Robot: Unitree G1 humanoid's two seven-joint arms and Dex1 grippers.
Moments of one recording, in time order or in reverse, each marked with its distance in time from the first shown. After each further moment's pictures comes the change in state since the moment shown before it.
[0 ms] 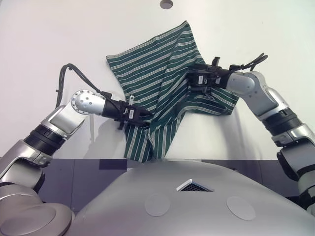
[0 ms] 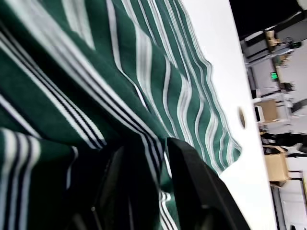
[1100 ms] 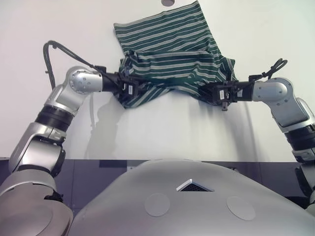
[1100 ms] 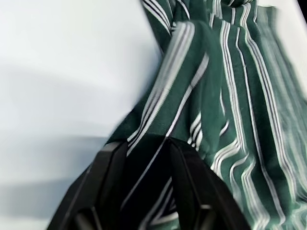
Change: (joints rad) left arm -0.100 -0.151 0.133 0.260 0.150 -0.277 -0.018; right arm 0.261 -0.239 -0.222 -0.315 0.275 -0.055 0.531
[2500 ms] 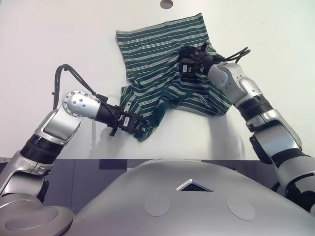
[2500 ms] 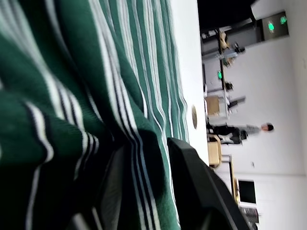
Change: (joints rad) left arm 0.240 0.156 0.062 -0.444 -0.110 0.356 -0.316; right arm -0.420 0.502 0.153 0.706 -0.637 -0.026 -0.838
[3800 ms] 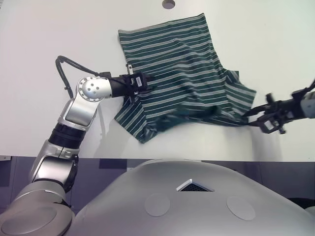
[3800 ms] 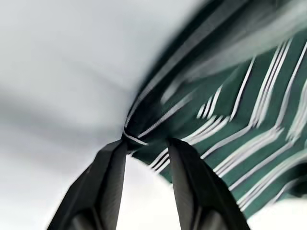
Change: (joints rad) left arm -0.100 -0.293 0.097 0.152 0.139 0.174 0.476; right arm 0.469 -0.972 -0.184 -0.498 0.501 -0.400 1.004
